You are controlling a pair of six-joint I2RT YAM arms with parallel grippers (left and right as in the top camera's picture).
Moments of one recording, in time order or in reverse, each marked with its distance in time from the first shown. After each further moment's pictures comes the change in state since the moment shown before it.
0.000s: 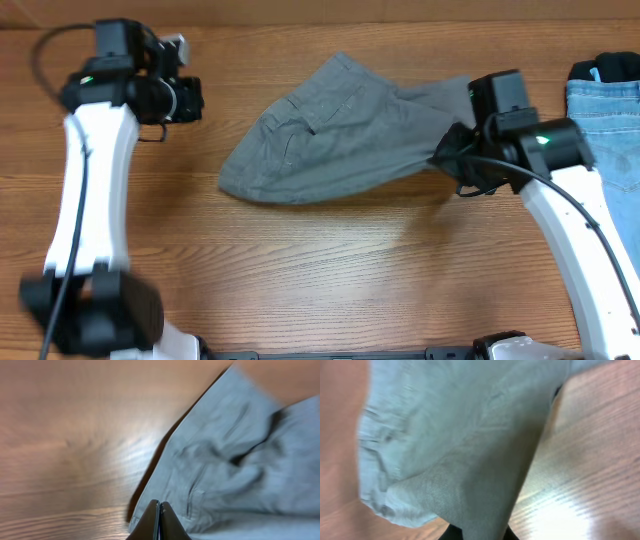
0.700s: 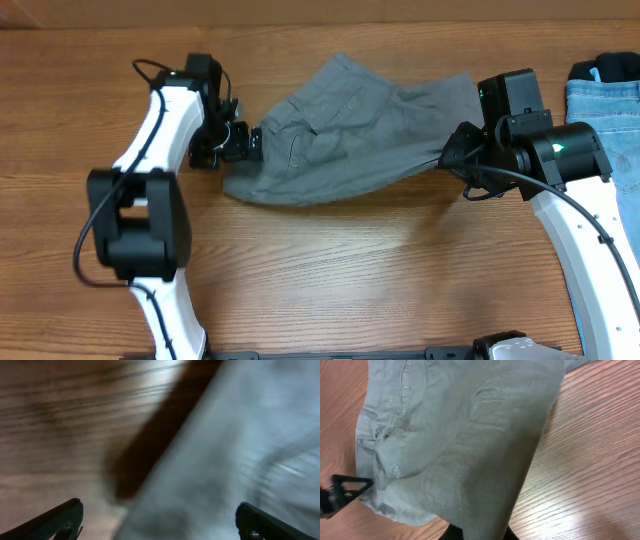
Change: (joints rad) left arm -0.144 0.442 -0.023 -0.148 -0.152 -0.109; right arm 0.000 -0.023 0.021 -0.052 0.023 -0.019
